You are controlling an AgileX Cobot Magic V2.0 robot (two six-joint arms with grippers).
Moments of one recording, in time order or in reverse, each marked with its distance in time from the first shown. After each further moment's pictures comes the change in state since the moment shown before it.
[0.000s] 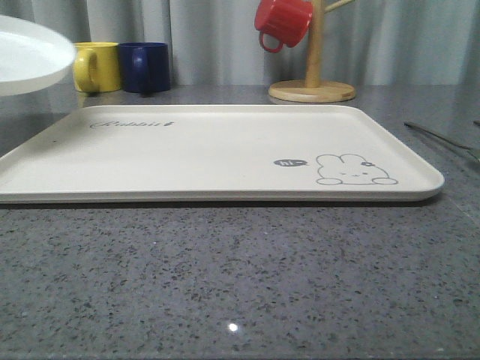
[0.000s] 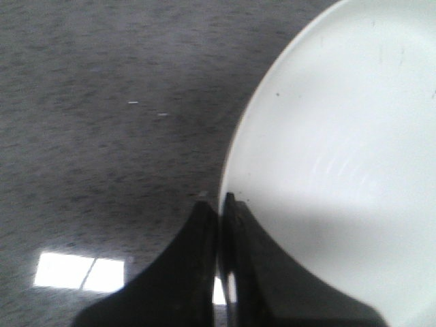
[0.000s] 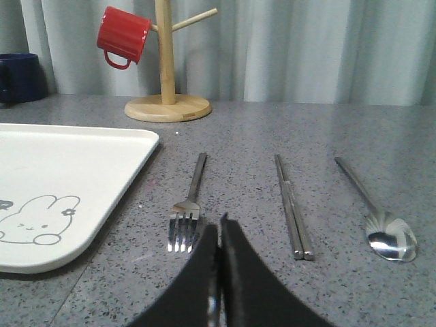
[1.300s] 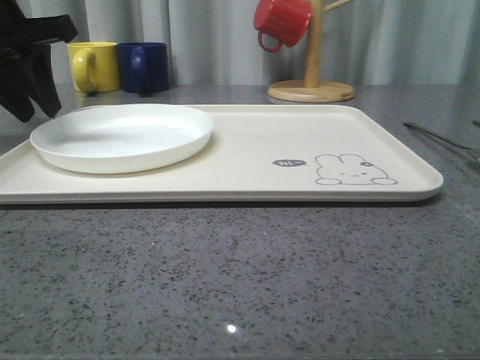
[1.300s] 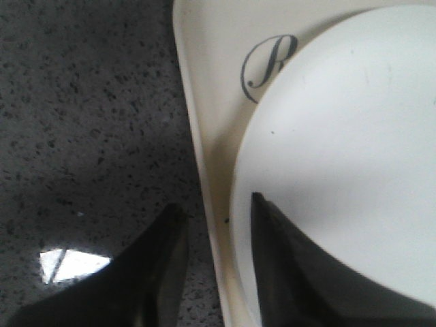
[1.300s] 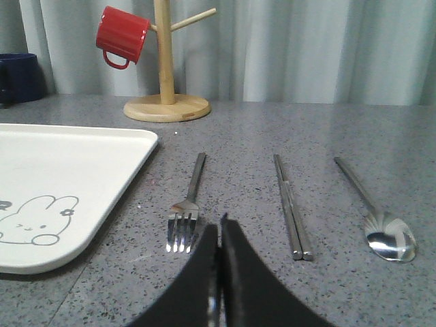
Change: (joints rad) left arm -0.290 0.218 0.000 -0.006 -0.098 0.048; right arm 0.000 0.000 0.000 0.000 0.000 0.000
